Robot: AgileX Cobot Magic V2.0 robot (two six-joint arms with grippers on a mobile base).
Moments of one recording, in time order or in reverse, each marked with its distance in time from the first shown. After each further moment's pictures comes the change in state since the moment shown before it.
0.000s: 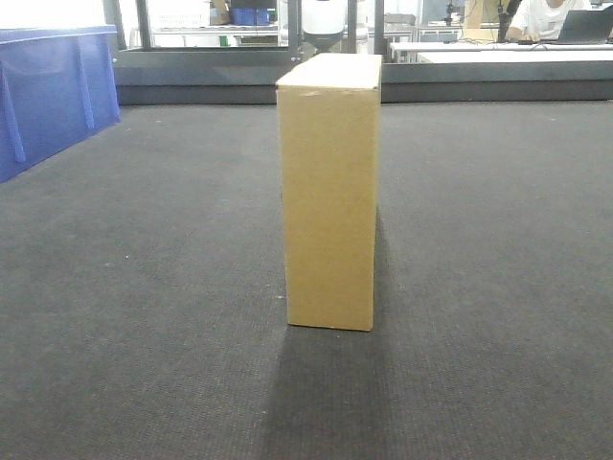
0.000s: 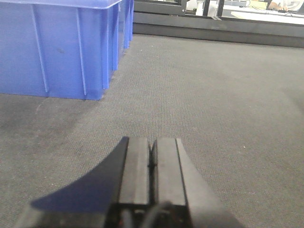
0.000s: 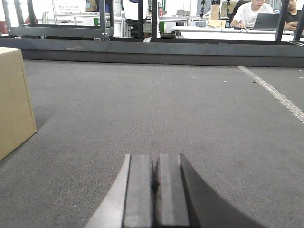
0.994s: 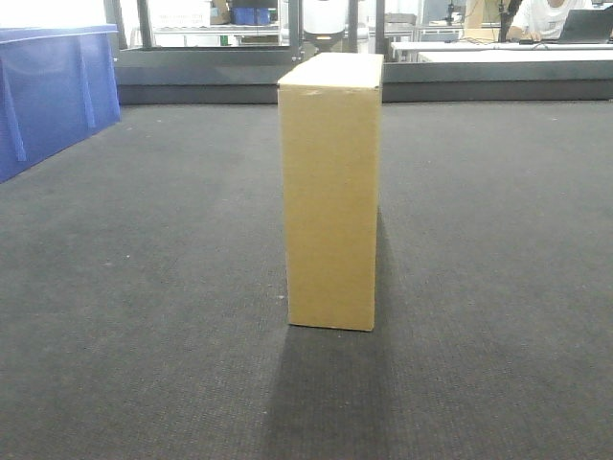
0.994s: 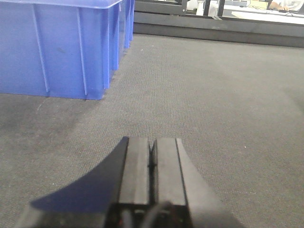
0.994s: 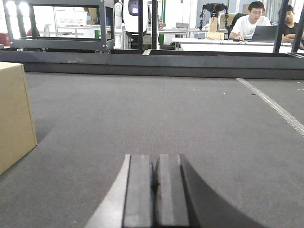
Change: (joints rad) left arm 0.000 0.000 0.000 0.000 0.000 0.000; right arm 0.000 0.000 -0.011 0.000 -0.033 0.000
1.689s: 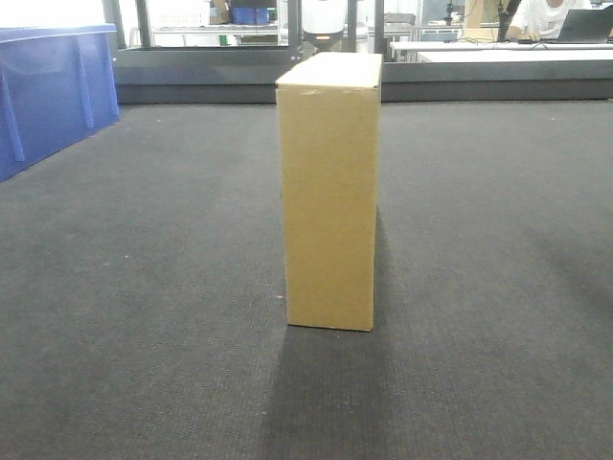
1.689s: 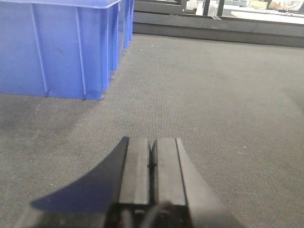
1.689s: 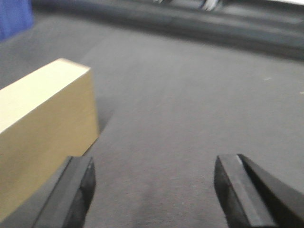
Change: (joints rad) left arm 0.000 0.000 0.000 0.000 0.000 0.000; right arm 0.298 0.801 -0.708 -0.100 0.273 0.013
